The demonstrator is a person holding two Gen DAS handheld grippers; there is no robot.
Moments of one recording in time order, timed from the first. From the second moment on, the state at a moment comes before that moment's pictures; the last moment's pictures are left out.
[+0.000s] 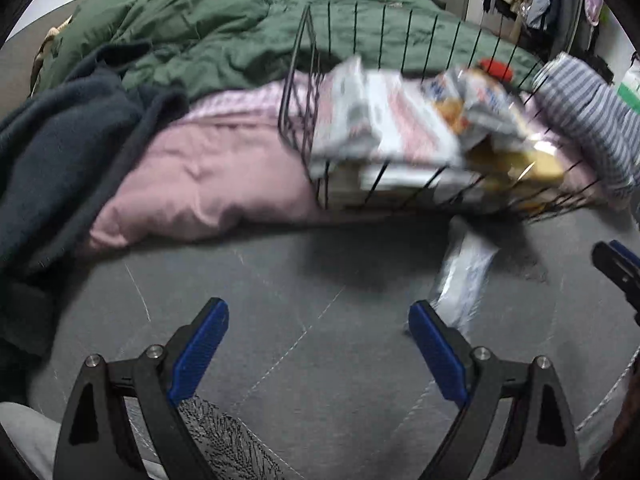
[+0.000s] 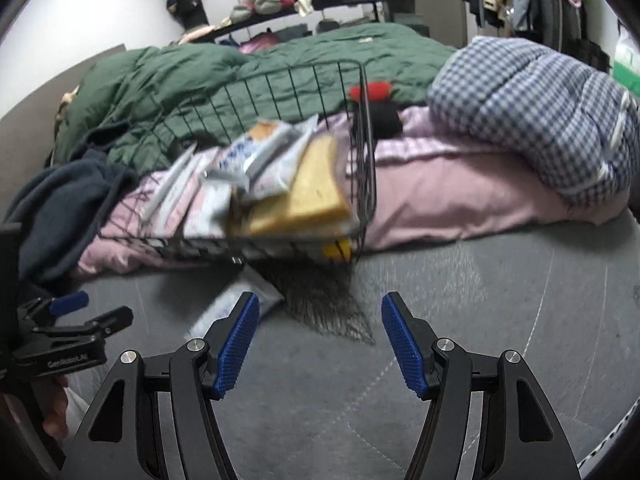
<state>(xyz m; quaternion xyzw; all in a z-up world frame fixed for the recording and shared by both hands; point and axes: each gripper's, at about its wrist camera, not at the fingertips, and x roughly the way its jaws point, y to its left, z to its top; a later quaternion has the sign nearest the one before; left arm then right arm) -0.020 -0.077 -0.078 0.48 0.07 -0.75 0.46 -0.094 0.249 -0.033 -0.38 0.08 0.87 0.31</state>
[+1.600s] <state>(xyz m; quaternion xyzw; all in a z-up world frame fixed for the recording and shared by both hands) -0.112 -0.048 -0.146 0.50 0.13 -0.77 0.38 -0.056 0.336 -0.077 -0.43 0.16 0.80 0.39</state>
